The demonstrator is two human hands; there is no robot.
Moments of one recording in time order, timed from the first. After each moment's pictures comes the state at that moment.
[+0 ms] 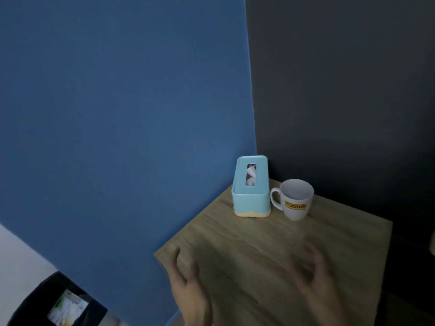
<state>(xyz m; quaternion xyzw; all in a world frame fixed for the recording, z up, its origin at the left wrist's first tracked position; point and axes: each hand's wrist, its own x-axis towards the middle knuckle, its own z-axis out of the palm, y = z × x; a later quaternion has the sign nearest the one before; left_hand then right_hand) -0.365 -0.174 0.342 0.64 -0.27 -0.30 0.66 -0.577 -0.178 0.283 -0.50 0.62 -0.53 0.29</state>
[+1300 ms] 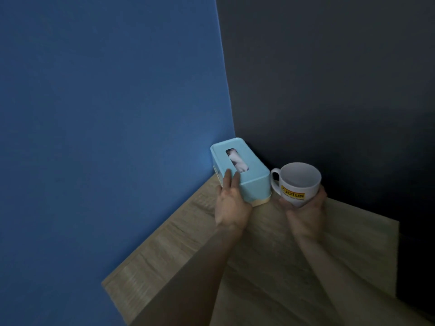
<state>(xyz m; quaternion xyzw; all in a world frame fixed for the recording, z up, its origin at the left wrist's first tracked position) -0.485 -0.378 0.331 0.63 -0.72 -0.14 0.24 -0.632 -0.355 0.279 -0.34 0.70 -0.59 0.22</state>
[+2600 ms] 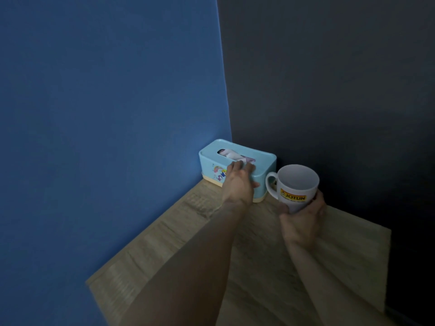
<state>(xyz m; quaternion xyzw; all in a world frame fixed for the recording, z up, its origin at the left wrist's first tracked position) -0.522 -0.423 0.340 0.59 -0.76 -0.11 0.24 -0.634 -0.352 0.279 -0.33 0.73 -0.58 0.17</state>
